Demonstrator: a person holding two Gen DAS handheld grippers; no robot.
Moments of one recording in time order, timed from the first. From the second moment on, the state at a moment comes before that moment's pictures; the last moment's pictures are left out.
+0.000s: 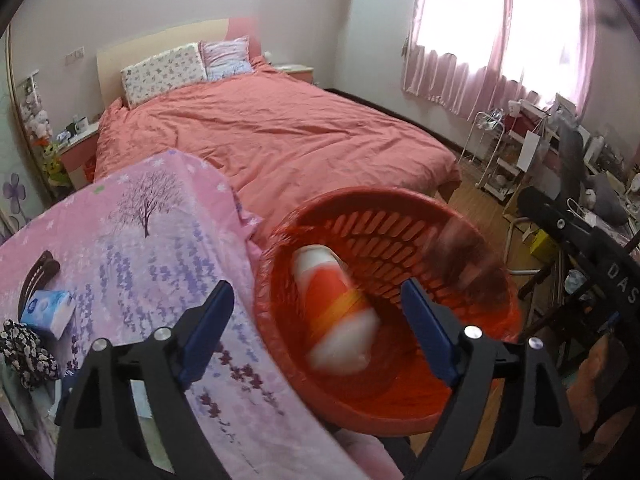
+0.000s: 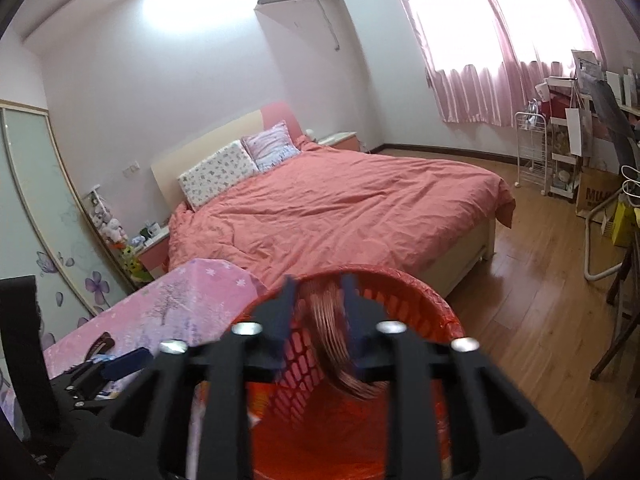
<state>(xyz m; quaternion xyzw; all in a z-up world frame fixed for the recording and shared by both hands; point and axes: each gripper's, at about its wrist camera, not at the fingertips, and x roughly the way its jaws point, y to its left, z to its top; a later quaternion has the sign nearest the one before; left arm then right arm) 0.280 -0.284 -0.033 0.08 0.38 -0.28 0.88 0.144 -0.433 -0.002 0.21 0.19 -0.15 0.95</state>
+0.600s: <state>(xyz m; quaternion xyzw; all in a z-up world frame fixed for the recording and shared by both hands) 0.251 -0.123 -0.023 0.06 0.37 -0.16 0.91 0.139 -0.347 0.009 0.16 0.25 -0.10 0.95</state>
